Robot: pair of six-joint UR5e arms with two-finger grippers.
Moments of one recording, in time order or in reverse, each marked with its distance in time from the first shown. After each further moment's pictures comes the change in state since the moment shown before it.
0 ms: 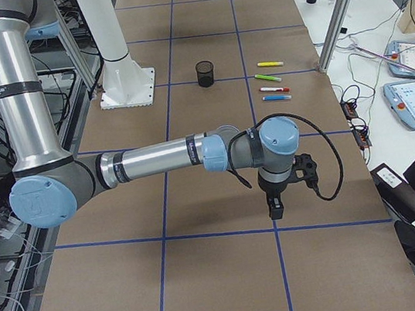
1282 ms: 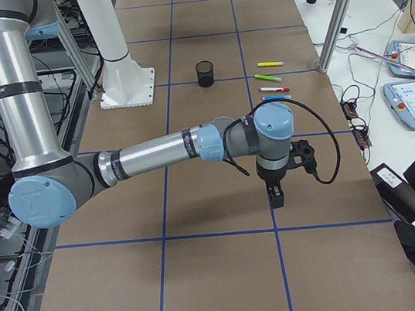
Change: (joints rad) left arm 0.000 0.002 -0.004 0.001 0.000 -0.001; right arm -0.006 -0.009 0.073 -0.001 -0.002 0.002
